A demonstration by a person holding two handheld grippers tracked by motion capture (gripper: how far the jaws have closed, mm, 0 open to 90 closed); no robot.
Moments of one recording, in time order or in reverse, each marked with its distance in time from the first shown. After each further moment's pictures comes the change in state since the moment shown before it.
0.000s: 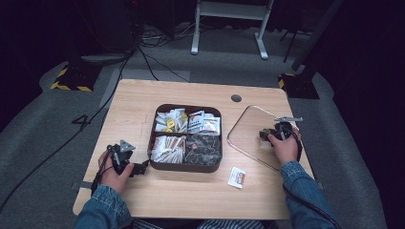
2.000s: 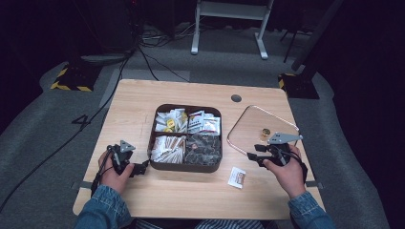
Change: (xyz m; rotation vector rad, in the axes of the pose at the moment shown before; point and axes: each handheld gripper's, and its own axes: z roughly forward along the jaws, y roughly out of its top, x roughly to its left) left arm -0.001 0.000 0.000 0.000 0.006 -0.006; right arm 0.104 -0.015 -0.096 -0.045 0.256 -0.269
